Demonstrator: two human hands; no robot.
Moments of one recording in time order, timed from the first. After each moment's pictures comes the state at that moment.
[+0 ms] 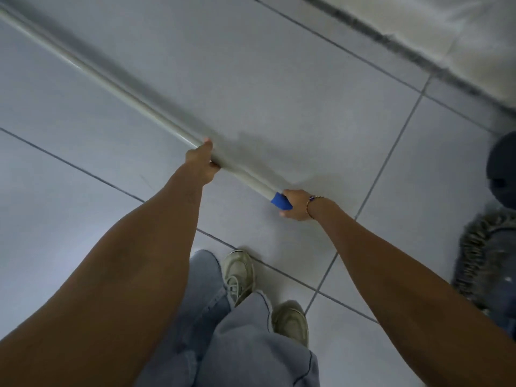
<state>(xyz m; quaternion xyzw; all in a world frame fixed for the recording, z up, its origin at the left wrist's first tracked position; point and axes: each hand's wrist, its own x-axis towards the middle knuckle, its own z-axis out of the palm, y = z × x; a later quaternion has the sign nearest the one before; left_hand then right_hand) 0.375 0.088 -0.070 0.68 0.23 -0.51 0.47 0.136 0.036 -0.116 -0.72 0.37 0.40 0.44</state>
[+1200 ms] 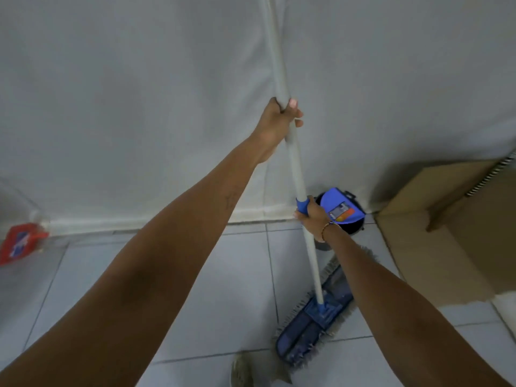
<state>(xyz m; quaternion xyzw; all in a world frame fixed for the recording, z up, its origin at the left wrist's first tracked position) 0.104 -0.079 0.786 0.45 -0.53 -0.57 0.44 -0.043 -0.009 0.595 -0.58 0.67 -0.21 0.42</state>
